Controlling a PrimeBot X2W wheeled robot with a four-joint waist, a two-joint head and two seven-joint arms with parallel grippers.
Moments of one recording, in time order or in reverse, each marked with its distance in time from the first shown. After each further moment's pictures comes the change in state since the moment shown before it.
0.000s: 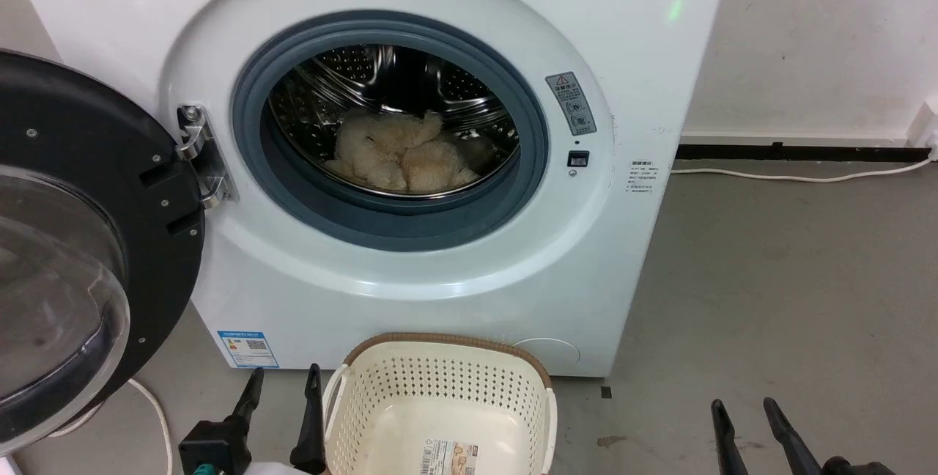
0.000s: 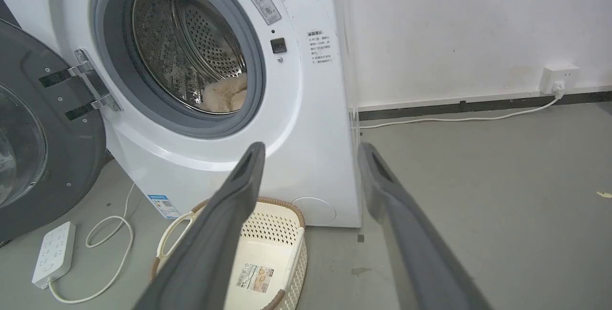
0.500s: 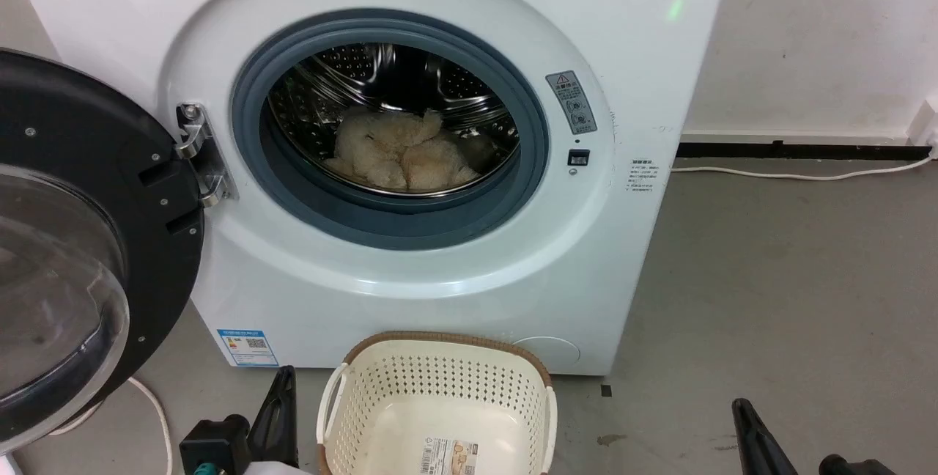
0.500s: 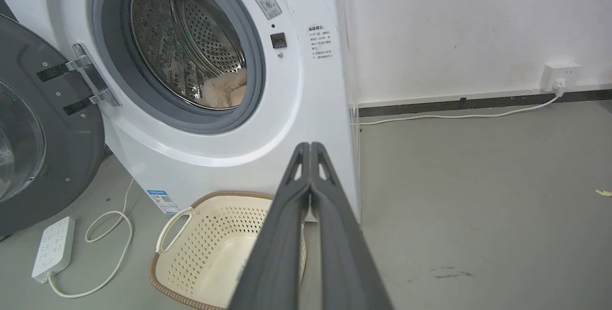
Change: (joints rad) left arm 0.000 -0.001 0.001 0.000 0.003 0.000 0.006; right arm -0.002 0.000 0.001 -0.001 -0.004 0.000 0.014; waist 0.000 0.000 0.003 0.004
